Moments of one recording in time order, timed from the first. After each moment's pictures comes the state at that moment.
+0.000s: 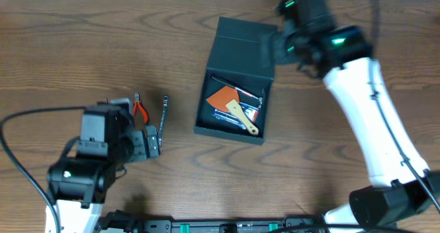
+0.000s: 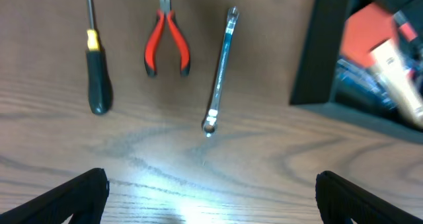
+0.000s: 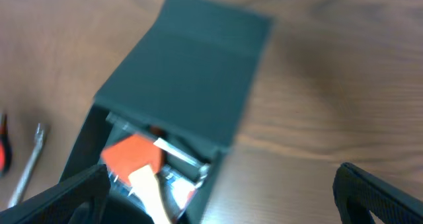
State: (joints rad) left arm -0.14 0.90 0.95 -1.08 0.04 -0.25; right arm 0.29 1.69 1.82 -1.06 0.03 0.19
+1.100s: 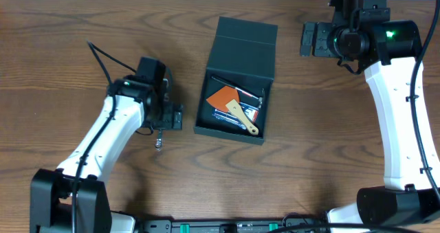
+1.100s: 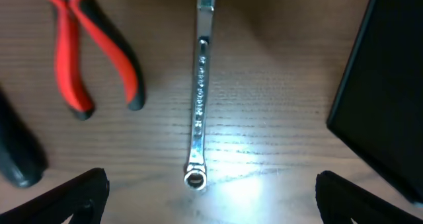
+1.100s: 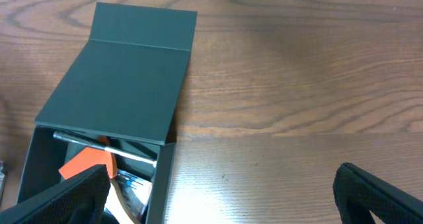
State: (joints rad) left arm -0.24 1.57 1.05 -0.91 0.02 -0.18; right arm 0.12 1.67 1.86 -1.17 0.03 0.19
